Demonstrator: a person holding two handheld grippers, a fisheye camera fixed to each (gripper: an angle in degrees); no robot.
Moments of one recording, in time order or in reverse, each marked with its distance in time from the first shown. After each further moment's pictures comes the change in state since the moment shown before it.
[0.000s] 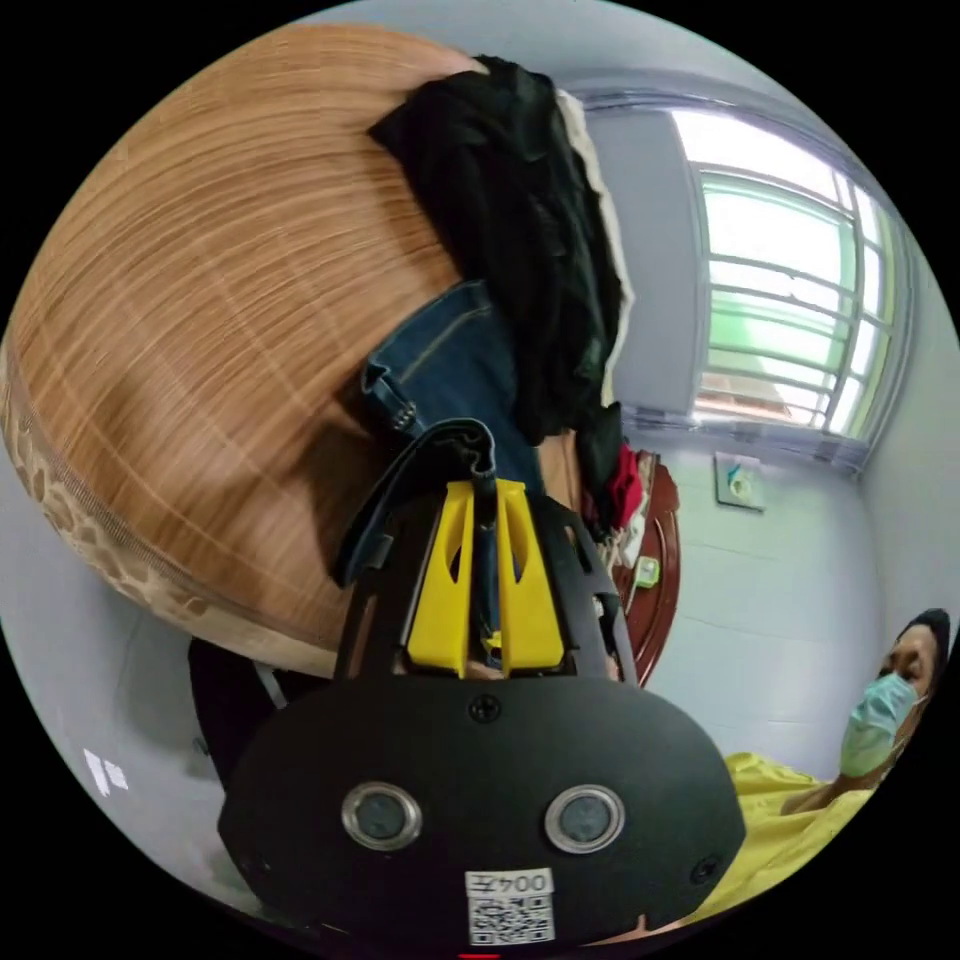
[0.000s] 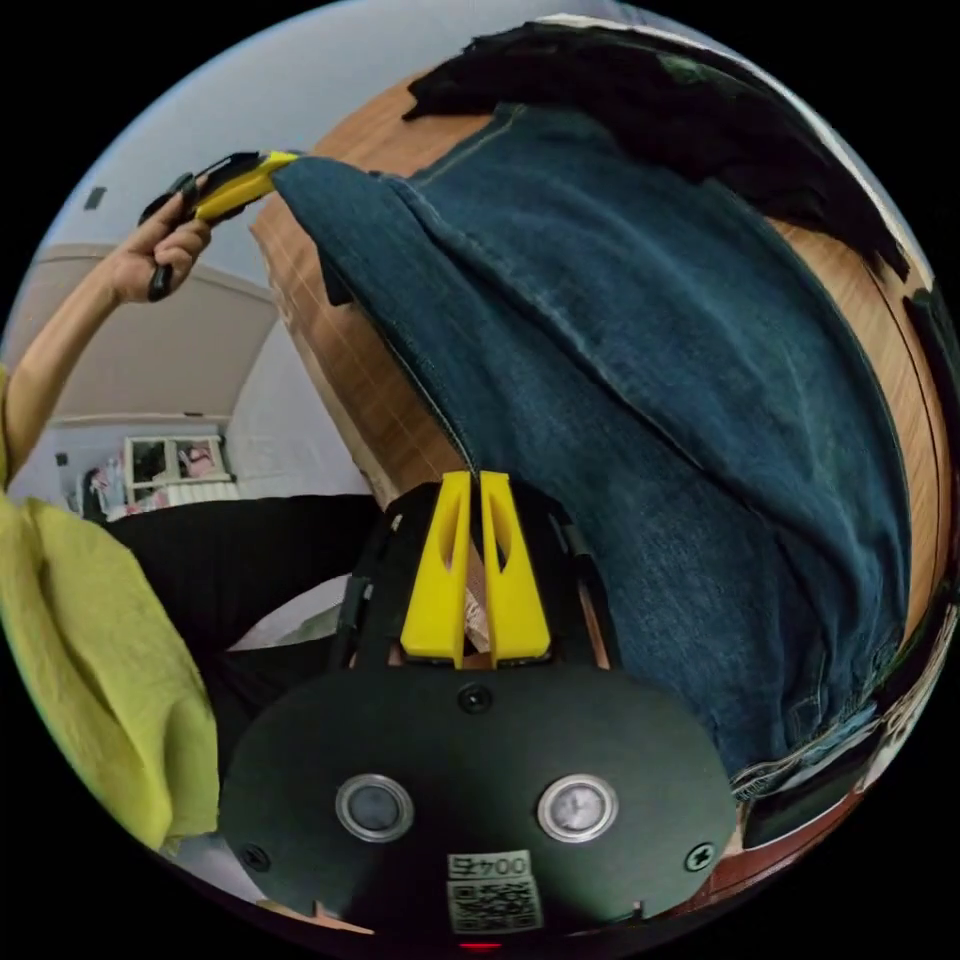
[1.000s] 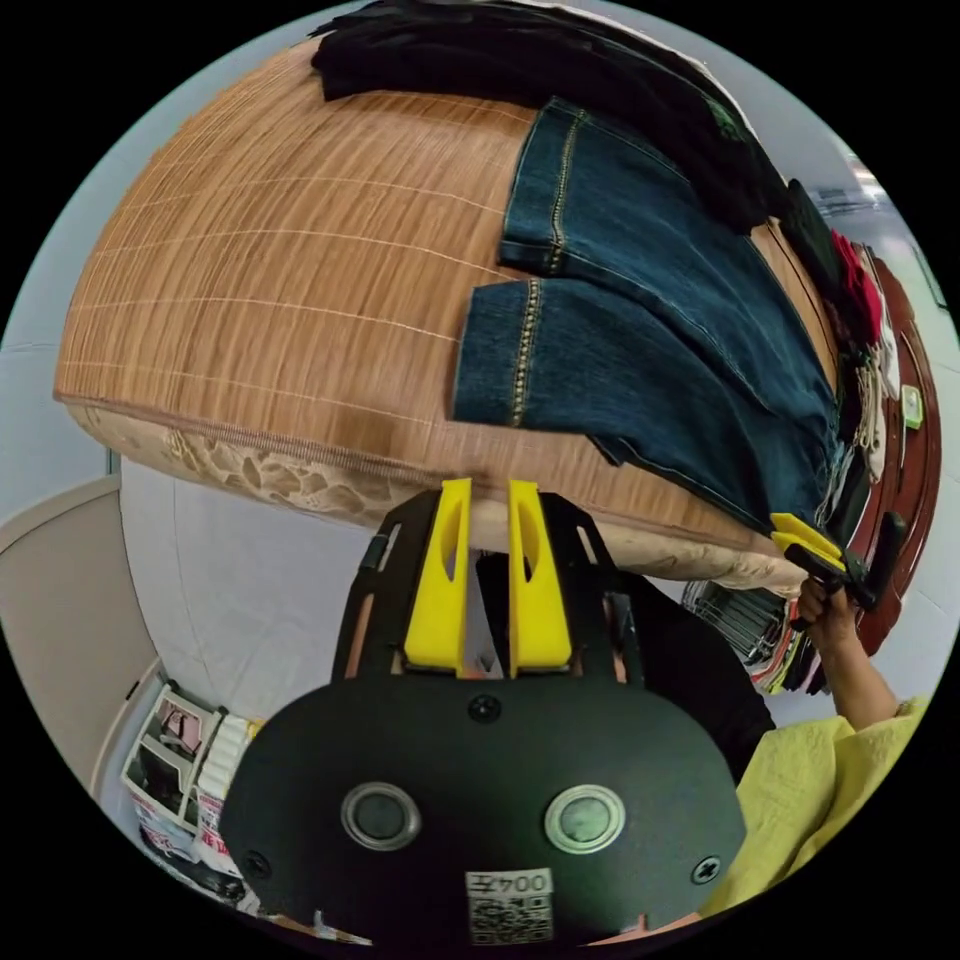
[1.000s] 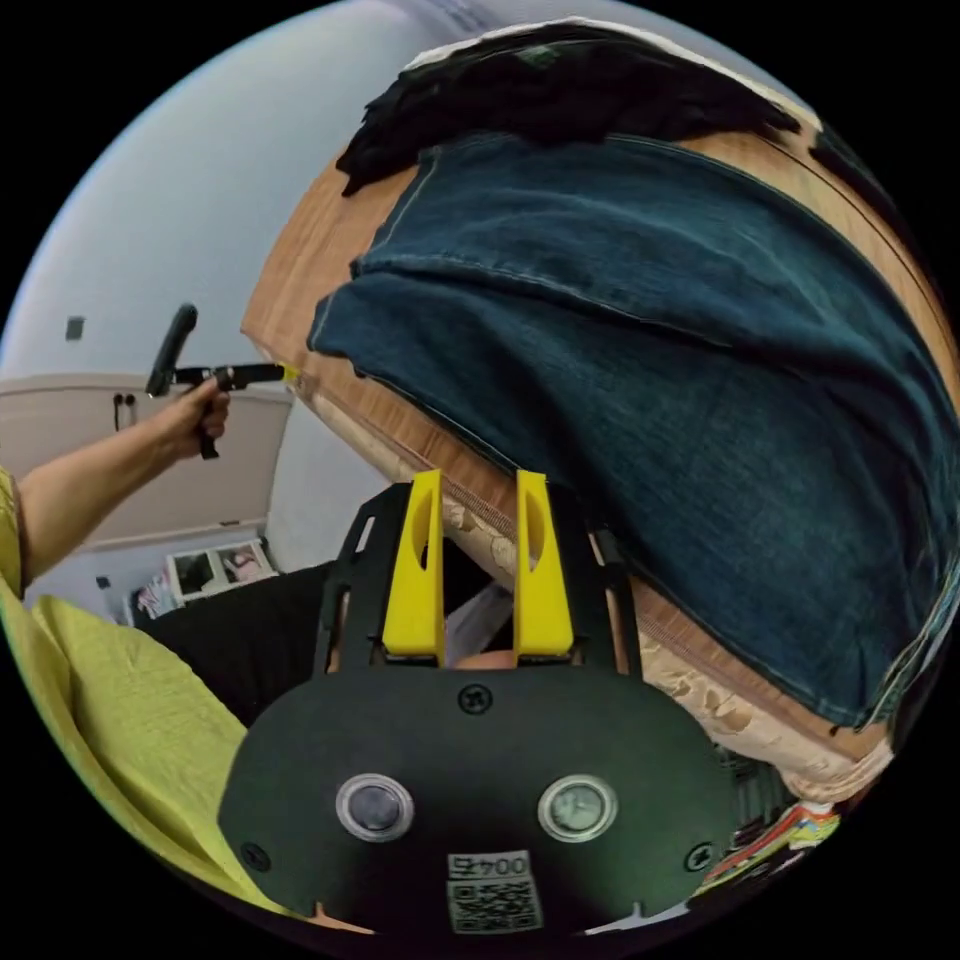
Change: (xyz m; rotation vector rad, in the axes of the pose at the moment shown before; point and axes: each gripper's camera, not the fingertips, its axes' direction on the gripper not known) left arm 0.335 -0.050 -0.089 -0.322 -0.821 0.289; right arm -0.033 0.078 -0.045 0.138 -0.115 0.281
